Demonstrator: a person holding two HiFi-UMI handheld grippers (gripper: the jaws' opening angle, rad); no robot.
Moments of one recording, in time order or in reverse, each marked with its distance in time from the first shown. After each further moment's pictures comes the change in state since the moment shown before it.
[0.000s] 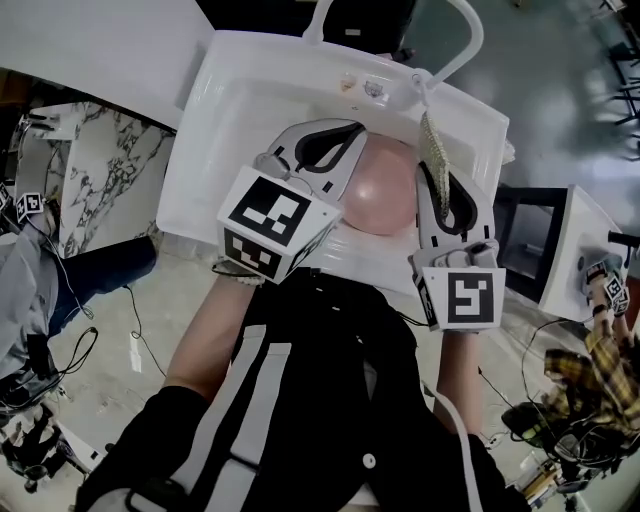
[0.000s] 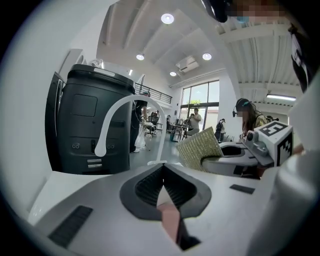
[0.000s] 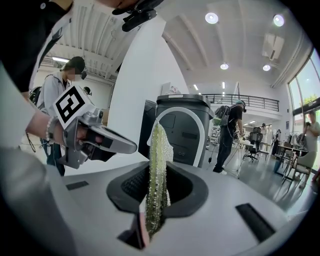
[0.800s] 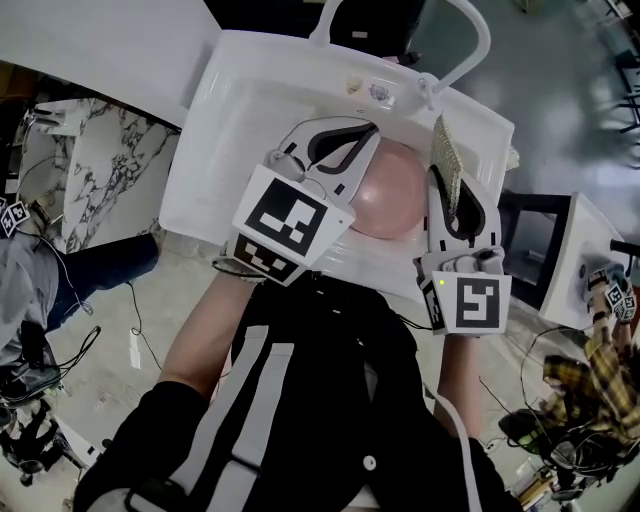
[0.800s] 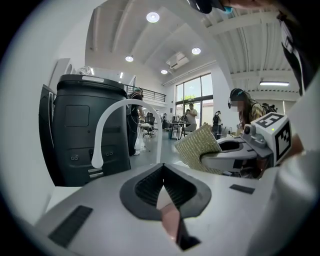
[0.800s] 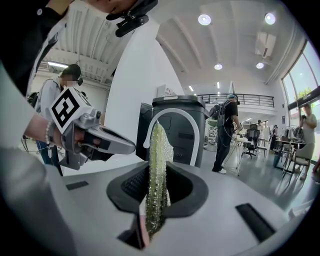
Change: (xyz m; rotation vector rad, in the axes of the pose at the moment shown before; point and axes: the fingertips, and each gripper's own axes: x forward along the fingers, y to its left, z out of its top) left arm 0.005 -0.006 0.011 0.124 0.008 -0.004; right arm -0.004 -0.009 -0.004 0.057 0.003 -0.025
